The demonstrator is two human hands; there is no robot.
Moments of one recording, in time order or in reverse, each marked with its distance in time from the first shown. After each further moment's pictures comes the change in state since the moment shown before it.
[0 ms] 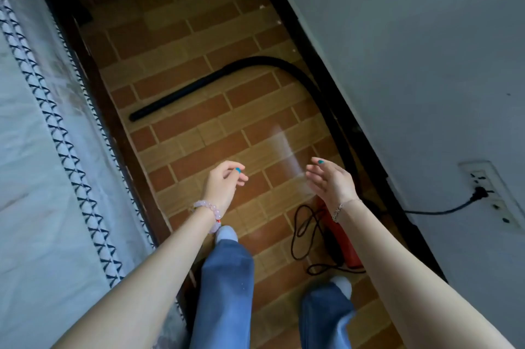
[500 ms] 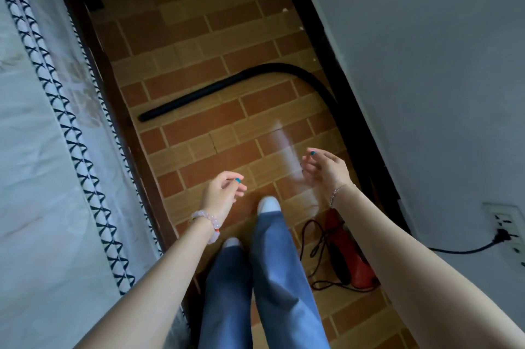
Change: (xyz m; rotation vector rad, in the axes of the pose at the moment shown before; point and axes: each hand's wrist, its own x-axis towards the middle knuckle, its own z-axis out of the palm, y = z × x) left_hand 0.059 0.006 -0.070 -0.117 -0.012 -0.142; right_hand 0.053 -0.034 0.123 0.037 -0.024 0.048
